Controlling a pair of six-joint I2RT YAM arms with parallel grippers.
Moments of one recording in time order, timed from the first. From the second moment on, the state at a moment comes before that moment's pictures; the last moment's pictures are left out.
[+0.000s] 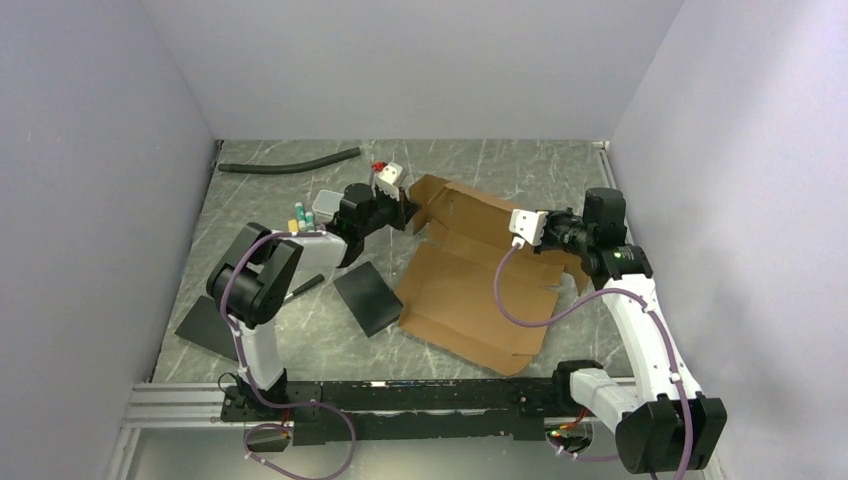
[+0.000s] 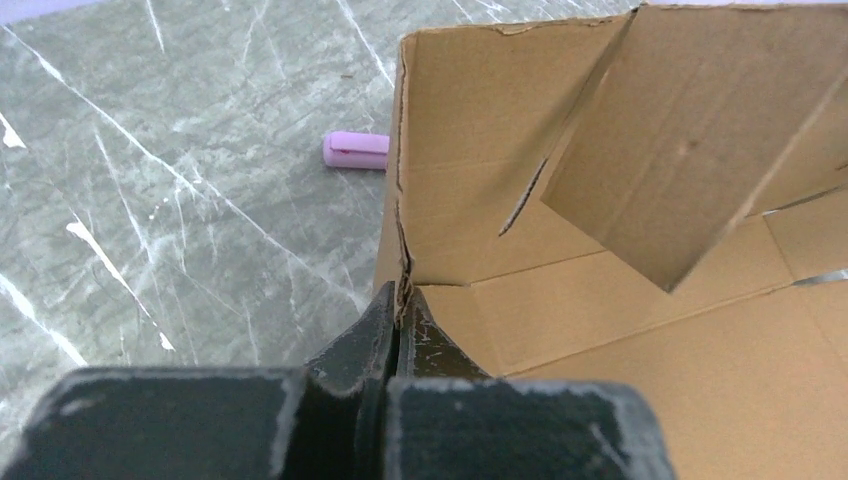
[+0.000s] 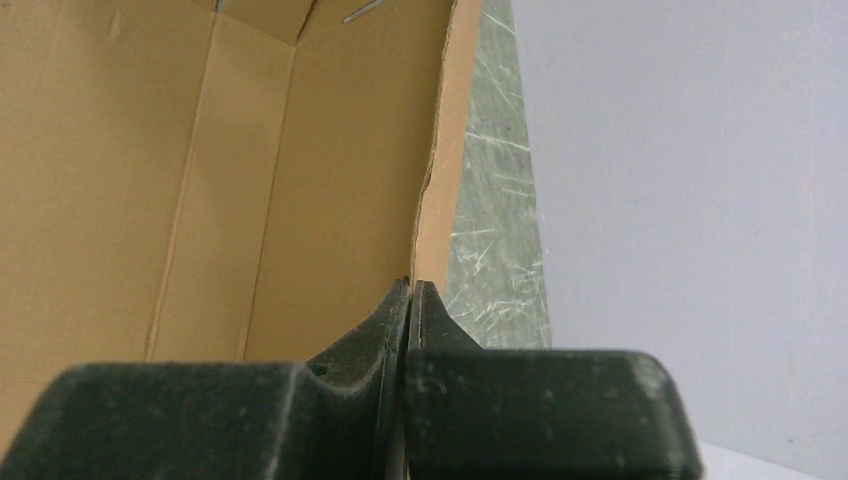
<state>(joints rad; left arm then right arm) -0.51 1.88 0.95 0.77 0.31 -0.18 0.05 1.00 0.91 -0.51 -0.63 -1.33</state>
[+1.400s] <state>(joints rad) -0.59 1.78 1.23 0.13 0.21 -0.64 0.07 0.93 0.81 -0.40 -0.49 -1.19</state>
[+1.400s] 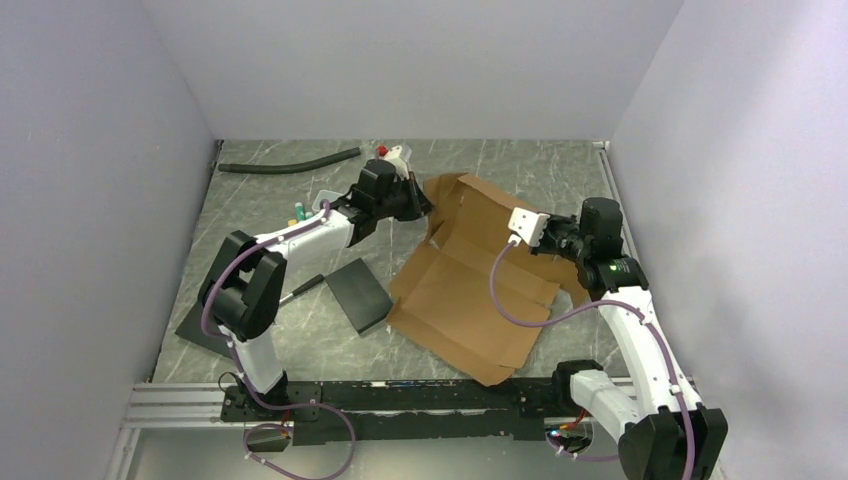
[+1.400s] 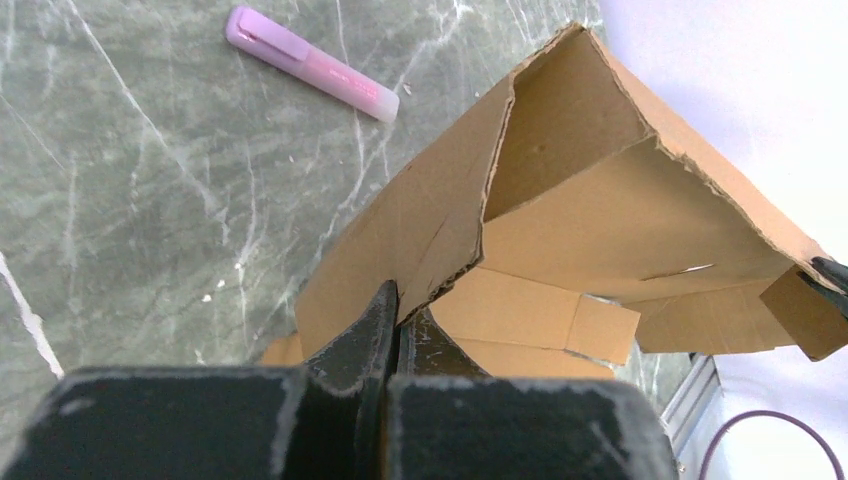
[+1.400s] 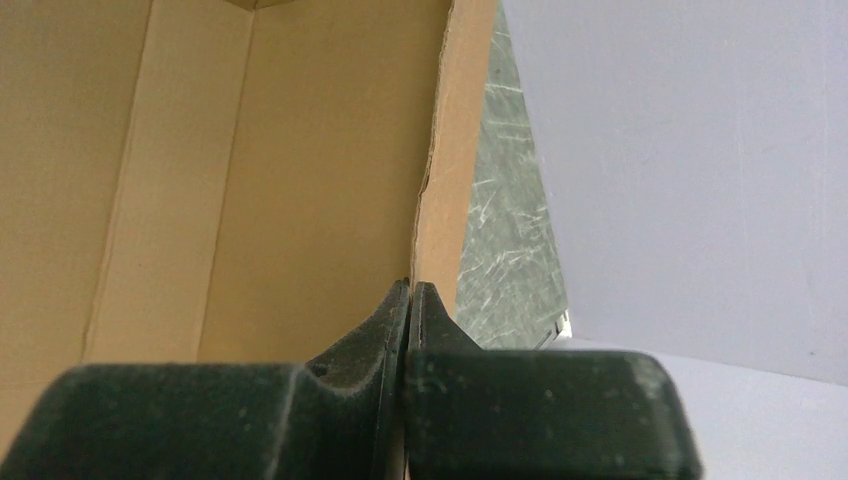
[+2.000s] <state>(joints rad) -0.65 1.74 1.15 0.14 0.16 -0.79 0.13 0.93 0.82 -0.48 -0.45 -1.18</state>
